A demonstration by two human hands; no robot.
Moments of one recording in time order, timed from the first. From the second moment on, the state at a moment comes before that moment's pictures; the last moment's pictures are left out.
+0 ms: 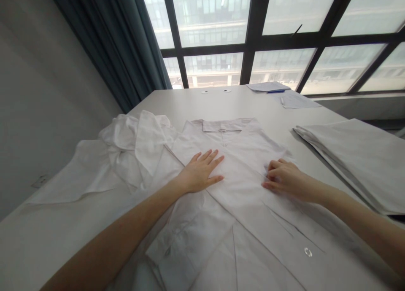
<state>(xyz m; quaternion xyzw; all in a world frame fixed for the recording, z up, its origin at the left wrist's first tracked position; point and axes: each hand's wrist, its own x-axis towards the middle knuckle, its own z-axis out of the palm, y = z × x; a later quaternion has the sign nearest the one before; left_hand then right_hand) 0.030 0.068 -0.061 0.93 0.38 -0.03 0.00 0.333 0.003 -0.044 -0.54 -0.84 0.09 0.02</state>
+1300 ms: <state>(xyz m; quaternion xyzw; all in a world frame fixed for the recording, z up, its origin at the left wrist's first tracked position) 0.007 0.167 -0.061 0.82 0.57 -0.07 0.05 0.279 -0.045 -0.067 -0.38 -0.92 0.07 0.06</state>
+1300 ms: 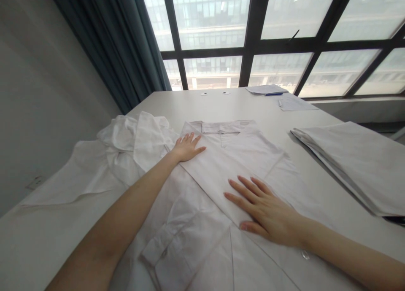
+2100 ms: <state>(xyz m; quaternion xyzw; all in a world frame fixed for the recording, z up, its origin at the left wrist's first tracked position) 0.034 0.149 -0.060 0.84 0.55 0.01 -0.03 0.270 -0.041 -0.065 -0.42 -0.90 0.06 0.10</state>
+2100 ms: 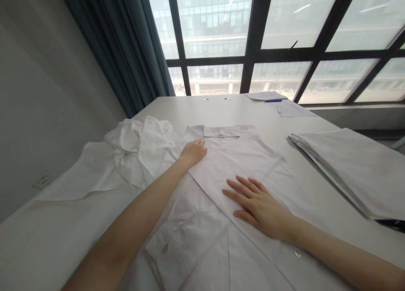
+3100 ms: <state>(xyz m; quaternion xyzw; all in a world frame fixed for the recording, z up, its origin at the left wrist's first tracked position) 0.004 0.230 -0.054 0.79 0.59 -0.12 0.10 0.269 -0.041 -0.060 -0.42 -0.90 0.09 0.06</state>
